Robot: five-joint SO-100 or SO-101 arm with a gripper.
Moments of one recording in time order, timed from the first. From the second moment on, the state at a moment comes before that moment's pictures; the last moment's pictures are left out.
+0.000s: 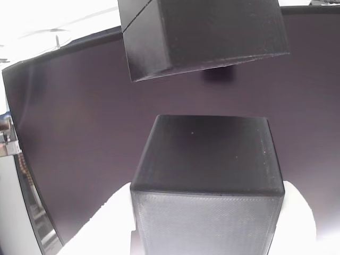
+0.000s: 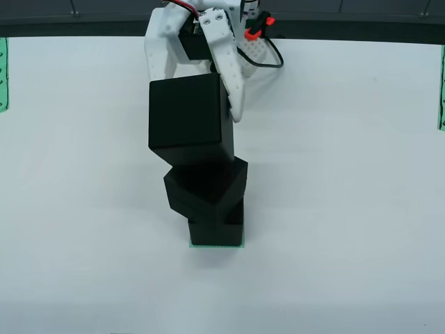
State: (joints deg) arm 5.4 152.9 156.3 13.4 -80.4
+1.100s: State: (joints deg) arm 5.3 144.8 164.3 -6.8 -80.6
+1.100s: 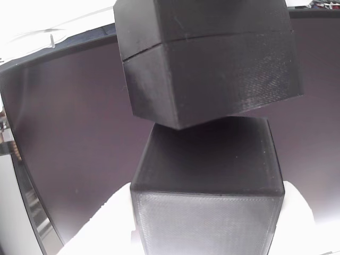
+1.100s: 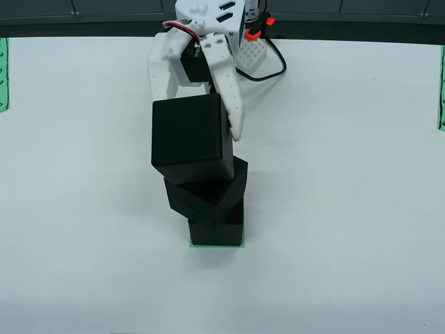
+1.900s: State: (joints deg) arm 5.3 144.8 166.6 -10.7 -81.7
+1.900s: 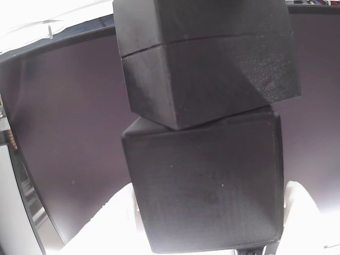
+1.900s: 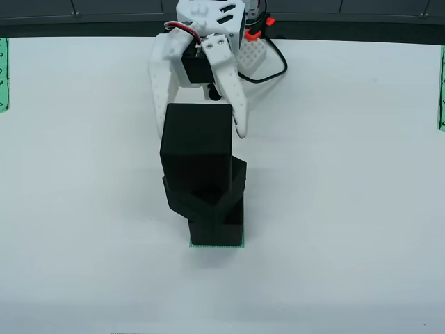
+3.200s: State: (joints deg) arm 2.5 175.3 159.8 22.8 -67.1
